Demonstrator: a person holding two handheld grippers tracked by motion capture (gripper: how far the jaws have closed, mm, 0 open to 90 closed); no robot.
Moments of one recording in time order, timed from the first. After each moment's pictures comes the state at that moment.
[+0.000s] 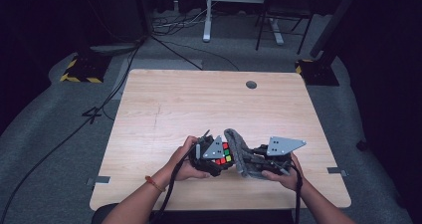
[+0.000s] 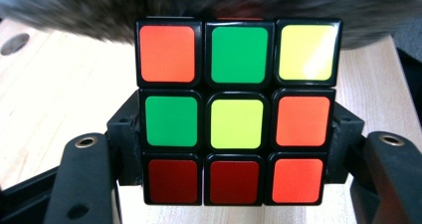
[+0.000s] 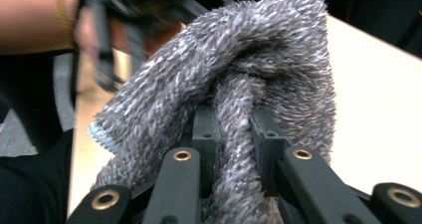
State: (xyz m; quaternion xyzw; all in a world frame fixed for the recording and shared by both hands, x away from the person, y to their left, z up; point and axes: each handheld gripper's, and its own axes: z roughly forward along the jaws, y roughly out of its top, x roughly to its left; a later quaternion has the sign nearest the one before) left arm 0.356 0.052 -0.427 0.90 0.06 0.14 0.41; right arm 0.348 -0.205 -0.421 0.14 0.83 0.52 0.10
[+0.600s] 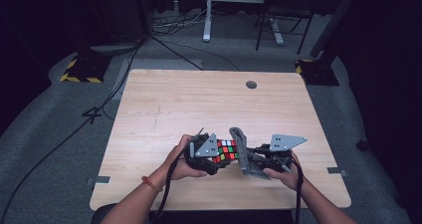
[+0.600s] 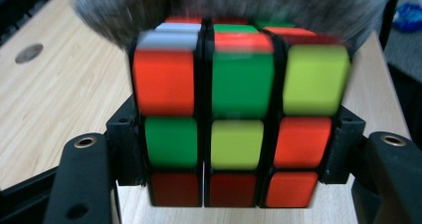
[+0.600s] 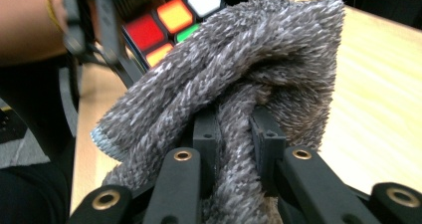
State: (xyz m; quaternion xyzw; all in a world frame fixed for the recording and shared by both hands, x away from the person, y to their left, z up) left arm 0.355 0.058 -0.426 0.89 0.06 0.14 0.42; right arm 0.356 -0.212 -0.431 0.15 0.82 0.54 0.07
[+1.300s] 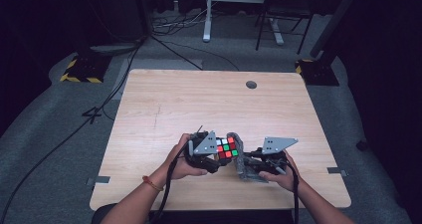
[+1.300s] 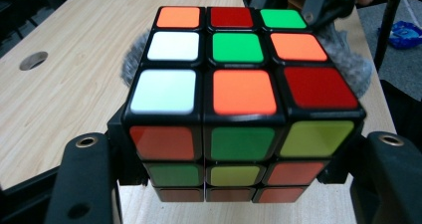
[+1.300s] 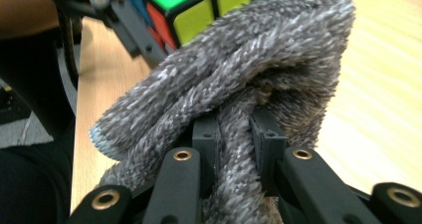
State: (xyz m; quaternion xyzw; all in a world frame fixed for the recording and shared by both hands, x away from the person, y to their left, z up) left arm 0.358 0.063 -0.419 0.88 0.07 0.13 0.45; right arm 0.356 -0.199 -0.444 0.16 0.85 0.50 0.06
